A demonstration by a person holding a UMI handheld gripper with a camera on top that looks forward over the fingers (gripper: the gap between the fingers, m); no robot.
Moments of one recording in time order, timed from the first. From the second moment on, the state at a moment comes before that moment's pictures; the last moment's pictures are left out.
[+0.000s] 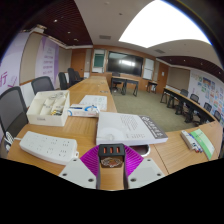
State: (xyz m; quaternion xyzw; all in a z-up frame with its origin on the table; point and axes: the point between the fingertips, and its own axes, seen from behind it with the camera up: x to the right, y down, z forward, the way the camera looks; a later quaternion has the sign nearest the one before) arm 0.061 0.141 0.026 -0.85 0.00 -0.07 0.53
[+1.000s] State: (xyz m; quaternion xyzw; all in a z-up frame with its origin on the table) arm 0.015 -0.214 0.183 -0.89 -0.02 -0.09 0.46
